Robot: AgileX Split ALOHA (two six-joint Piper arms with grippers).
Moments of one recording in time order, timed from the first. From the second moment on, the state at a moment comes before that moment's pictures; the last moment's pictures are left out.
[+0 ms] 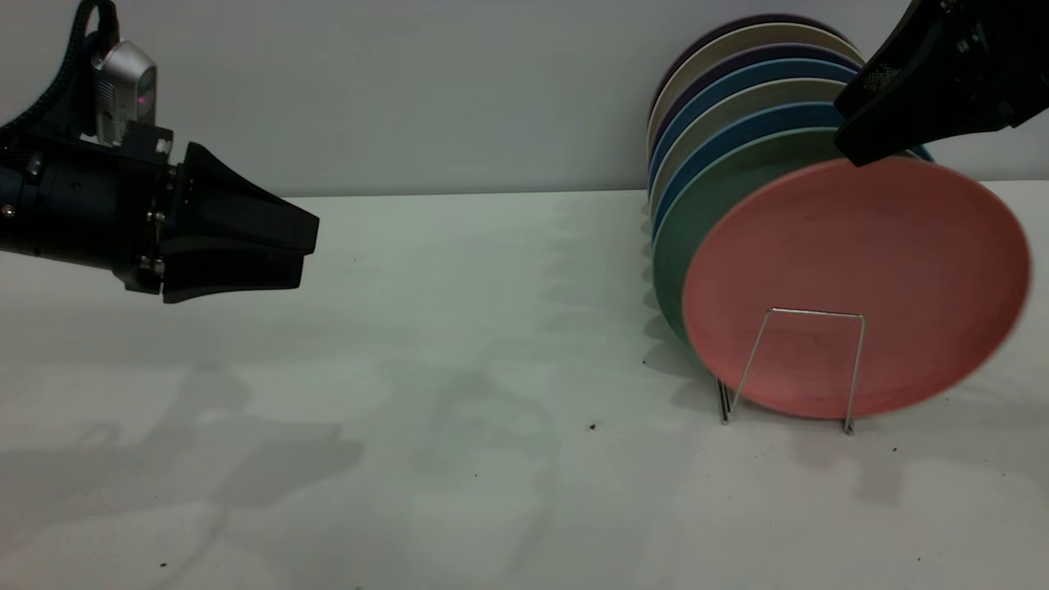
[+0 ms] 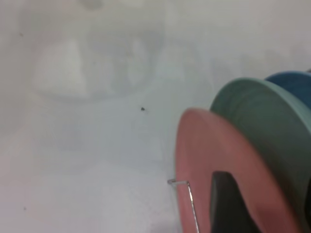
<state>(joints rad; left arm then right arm) 0.13 2.05 -0.92 -1.45 1.01 1.50 -0.01 1.80 -1.18 0.94 0.86 -1.85</state>
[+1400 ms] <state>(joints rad) 0.13 1.57 -0.92 -0.38 0.67 0.38 -0.01 1.66 -1.21 0.25 1.10 -0.32</state>
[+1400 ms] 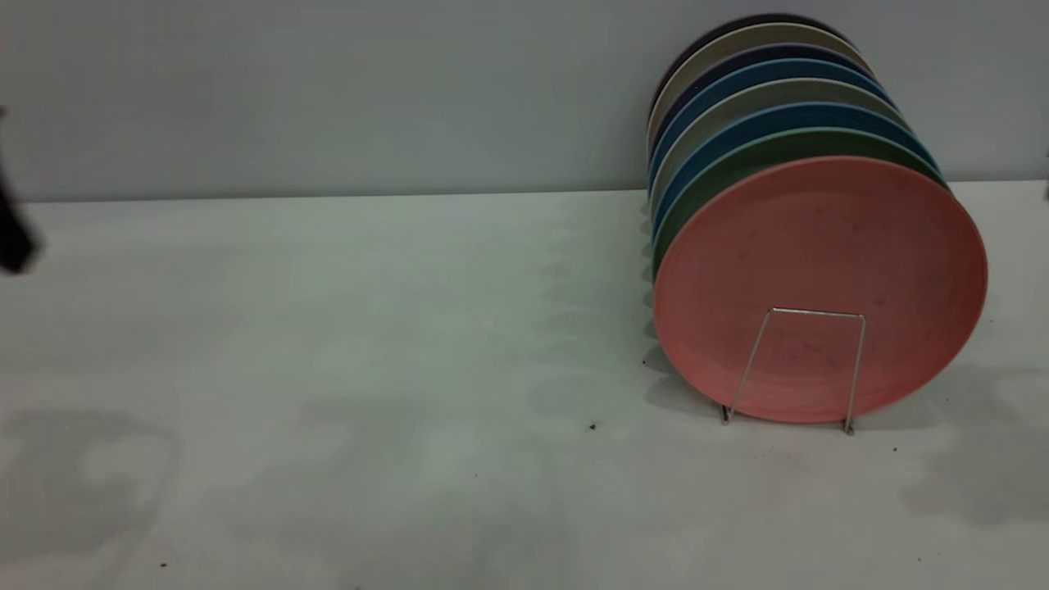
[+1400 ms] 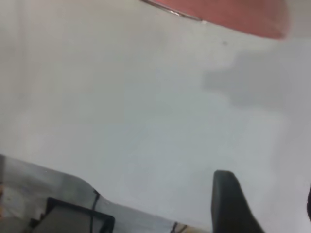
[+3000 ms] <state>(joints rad) 0.13 0.20 -0.52 -0.21 1.16 0.16 0.04 0.19 -0.50 0.15 1.17 -0.27</state>
